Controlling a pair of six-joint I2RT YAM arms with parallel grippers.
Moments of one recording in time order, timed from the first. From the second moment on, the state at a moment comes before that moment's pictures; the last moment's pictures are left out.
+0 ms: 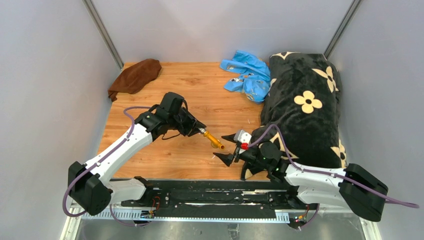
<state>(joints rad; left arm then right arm) -0.57 1.20 1.02 -0.63 0.17 -1.36 1.00 1.04 0.26 0.81 -0.14 -0.10</state>
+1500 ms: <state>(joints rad) -0.57 1.00 0.57 0.17 0.23 -1.27 0.89 1.14 0.32 0.87 -0.23 0.51</state>
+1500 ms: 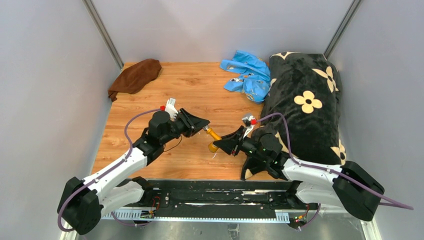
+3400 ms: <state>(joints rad) -0.59 0.88 0.29 0.78 0.01 -1.36 0.83 1.32 0.22 1.33 -0.29 0.94</state>
